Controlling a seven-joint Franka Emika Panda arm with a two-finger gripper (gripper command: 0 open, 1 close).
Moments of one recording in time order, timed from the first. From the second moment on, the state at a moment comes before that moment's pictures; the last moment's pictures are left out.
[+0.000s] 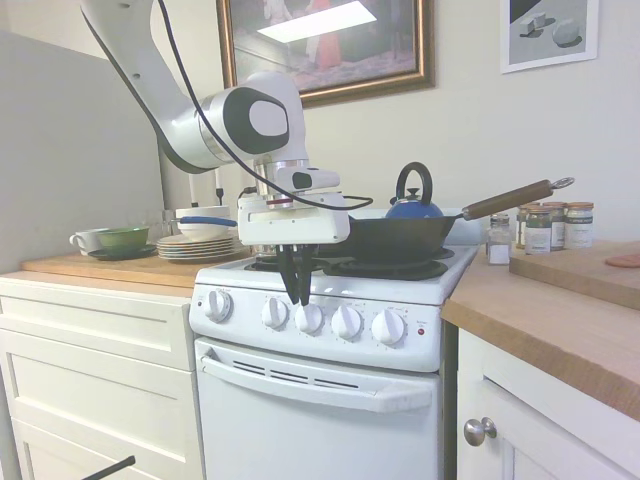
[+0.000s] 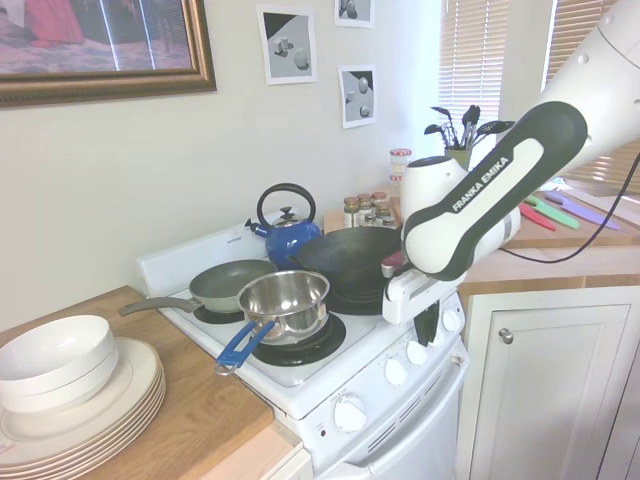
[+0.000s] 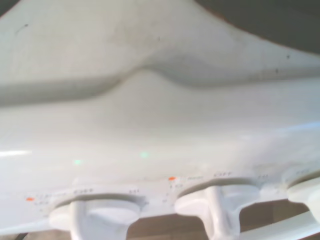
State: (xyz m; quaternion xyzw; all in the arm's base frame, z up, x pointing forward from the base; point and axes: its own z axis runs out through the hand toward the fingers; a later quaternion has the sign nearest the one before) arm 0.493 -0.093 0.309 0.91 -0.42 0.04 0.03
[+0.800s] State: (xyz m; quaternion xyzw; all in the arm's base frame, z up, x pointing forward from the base) arm 0.502 -0.089 0.303 0.91 -0.42 0.03 0.03
